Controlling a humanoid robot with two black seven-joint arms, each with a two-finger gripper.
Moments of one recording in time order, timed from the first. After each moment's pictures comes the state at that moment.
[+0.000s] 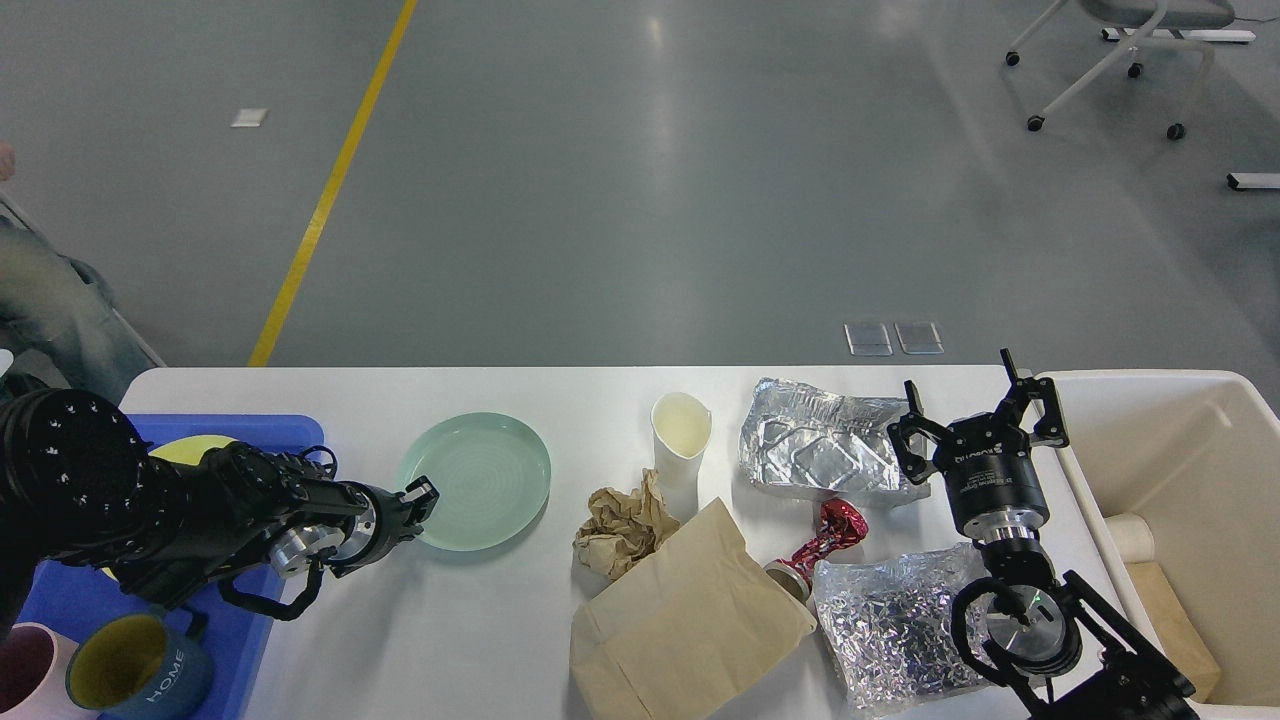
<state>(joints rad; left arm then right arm) -1.23 0.18 1.07 -0.89 -0.44 0.01 0.05 0.21 -0.11 1.21 0.92 -0.22 0.33 0.44</state>
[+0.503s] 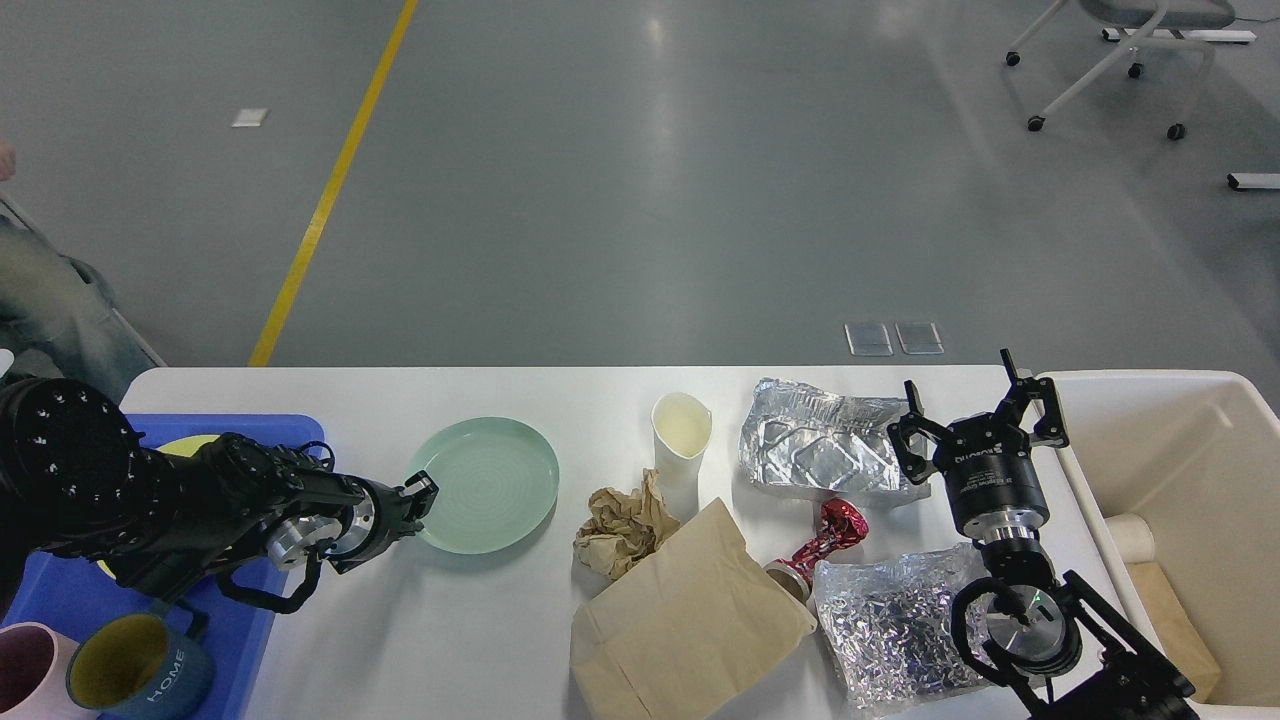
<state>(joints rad) -1.25 0.19 1.07 -0.91 -0.47 -0.01 0.05 0.21 -0.11 1.21 0.92 -0.22 0.33 0.44</state>
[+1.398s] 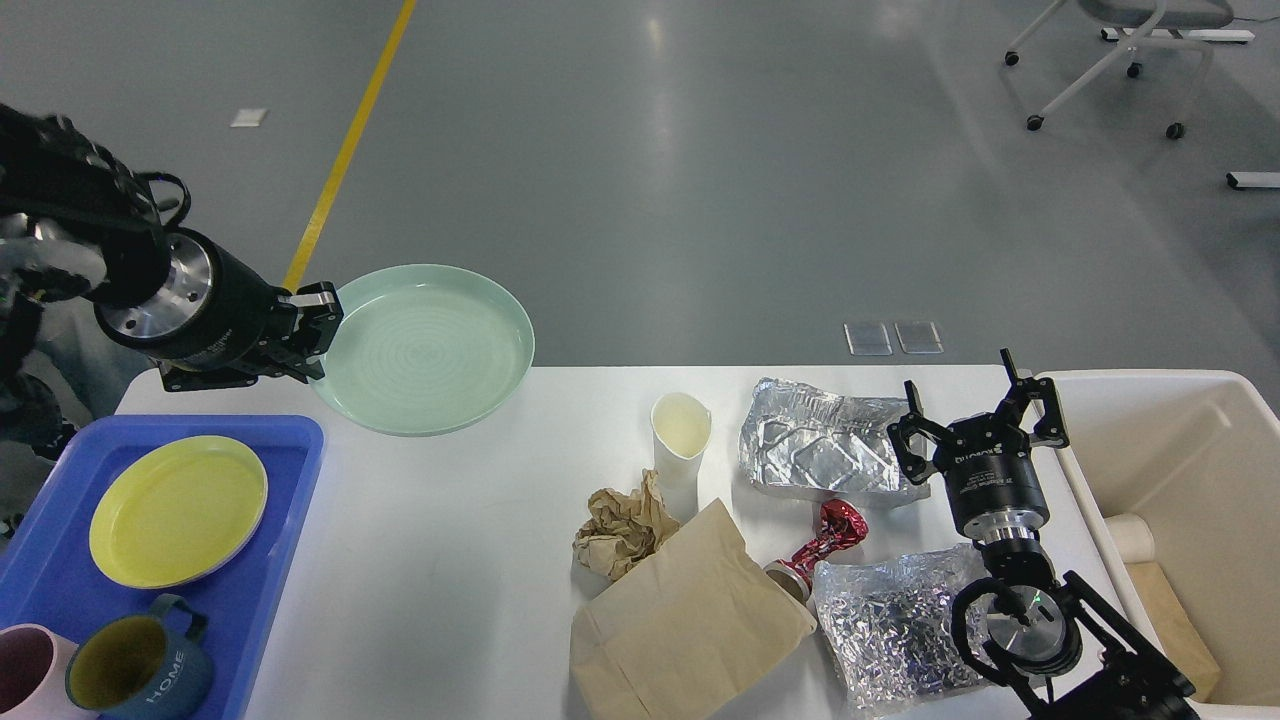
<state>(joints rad) -2.43 0.31 1.54 -1.66 -0.43 -0.43 0.05 0.21 -0.11 1.21 0.92 -0.22 0.33 0.44</state>
